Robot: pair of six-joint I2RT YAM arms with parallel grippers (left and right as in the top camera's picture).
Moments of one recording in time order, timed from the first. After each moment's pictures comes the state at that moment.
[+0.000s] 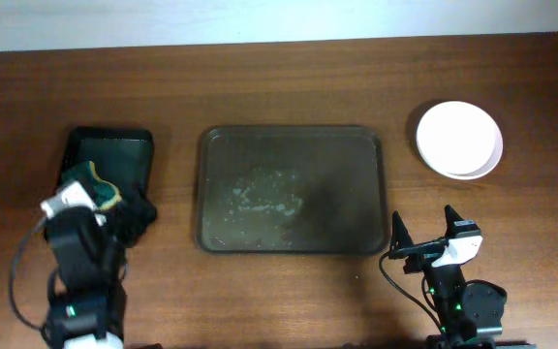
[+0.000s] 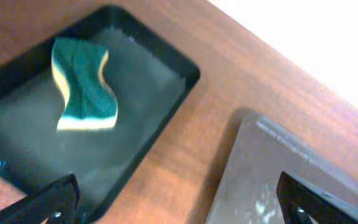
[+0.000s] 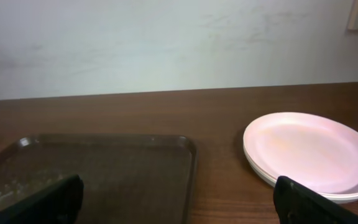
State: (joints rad) left arm 0.20 0.75 0.57 -0.40 0.02 -0.45; right arm 0.02 0.01 0.01 -0.07 -0.11 0.11
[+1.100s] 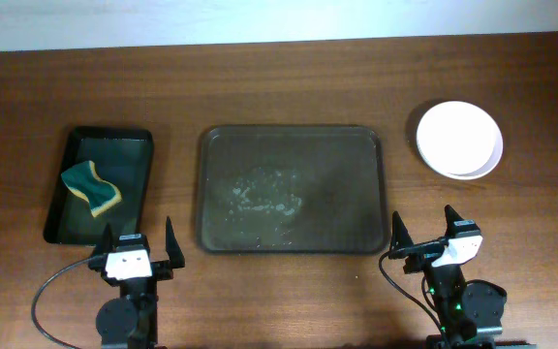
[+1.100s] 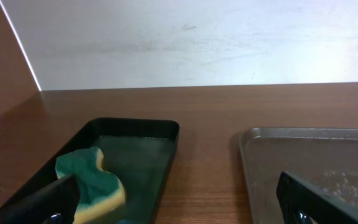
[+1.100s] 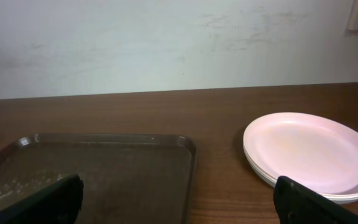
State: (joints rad) left arm 0.01 0.02 0.01 -0.08 -0.11 0.05; right arm 0.02 0.01 0.01 -0.07 -0.11 0.11
